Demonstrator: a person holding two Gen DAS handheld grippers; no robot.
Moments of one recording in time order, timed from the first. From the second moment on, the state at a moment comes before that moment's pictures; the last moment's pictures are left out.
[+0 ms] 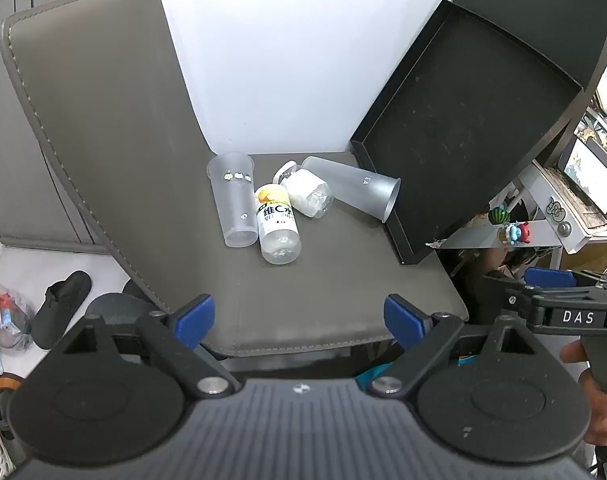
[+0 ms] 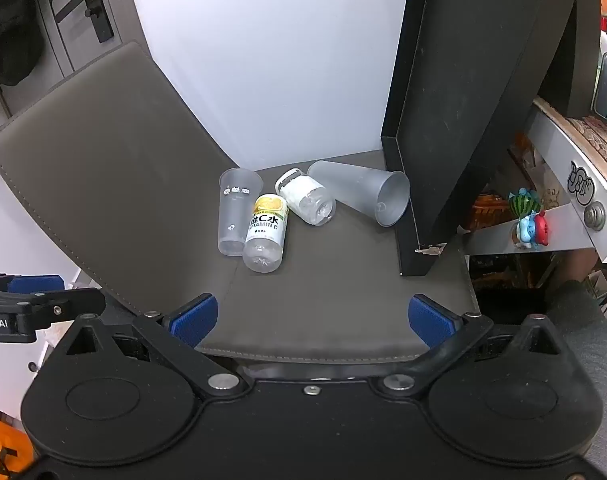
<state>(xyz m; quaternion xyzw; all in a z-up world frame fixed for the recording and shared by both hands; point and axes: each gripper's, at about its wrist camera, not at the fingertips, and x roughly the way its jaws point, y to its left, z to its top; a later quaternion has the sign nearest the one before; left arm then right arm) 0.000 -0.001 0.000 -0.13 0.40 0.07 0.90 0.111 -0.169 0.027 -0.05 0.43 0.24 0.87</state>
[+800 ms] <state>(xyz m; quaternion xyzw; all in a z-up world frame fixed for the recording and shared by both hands) 0.001 -0.004 0.006 -0.13 0.40 0.06 0.90 0.112 -0.173 0.030 -0.05 0.43 0.23 0.87</state>
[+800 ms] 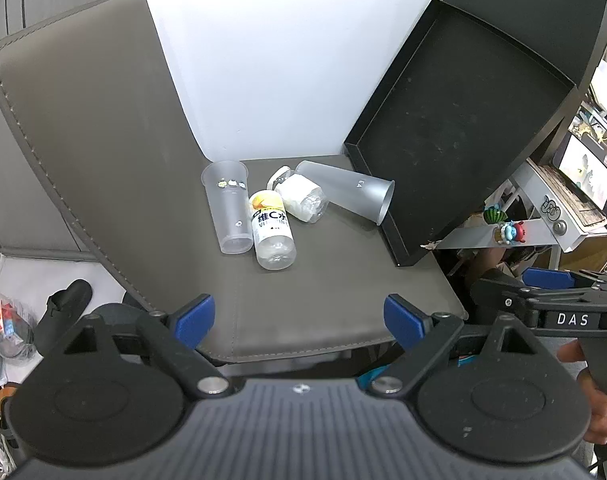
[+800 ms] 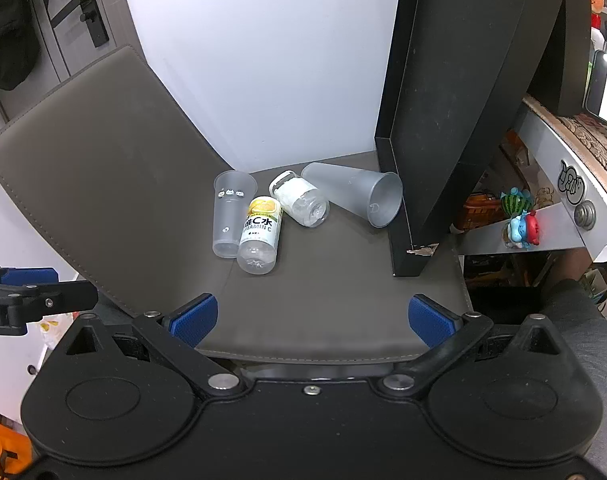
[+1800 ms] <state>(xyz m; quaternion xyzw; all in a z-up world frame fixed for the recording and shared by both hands) 0.002 -0.011 0.008 -0.12 0.40 0.06 0.90 0.112 -0.174 0.031 -0.05 0.43 0.23 0.87</state>
